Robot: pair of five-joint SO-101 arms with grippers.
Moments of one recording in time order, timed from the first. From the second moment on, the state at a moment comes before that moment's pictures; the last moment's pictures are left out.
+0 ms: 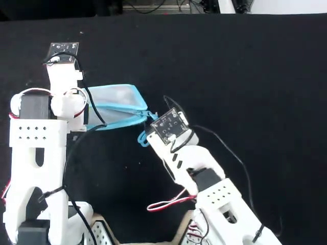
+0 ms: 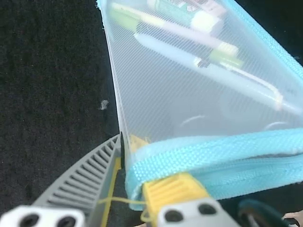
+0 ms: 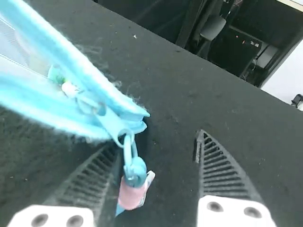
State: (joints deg) left arm -4.8 -27.4 11.5 92.7 -1.5; right arm -27.6 -59.0 84.7 2.1 16.6
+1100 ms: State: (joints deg) left arm -4.8 -27.4 11.5 92.4 -1.5; right arm -27.4 -78.5 85.8 16.2 16.7
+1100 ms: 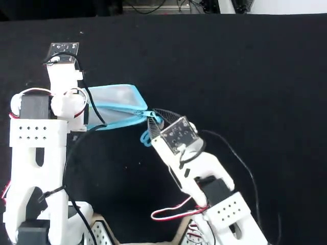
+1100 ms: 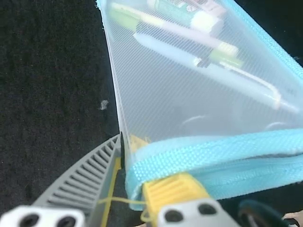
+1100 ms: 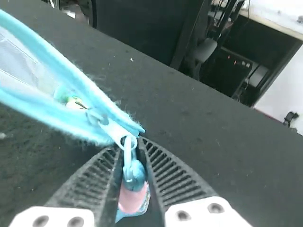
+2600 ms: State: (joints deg) left arm -4.9 -26.3 16.6 76.4 -1.5; right arm -27.7 -81.7 91.8 8.7 16.7
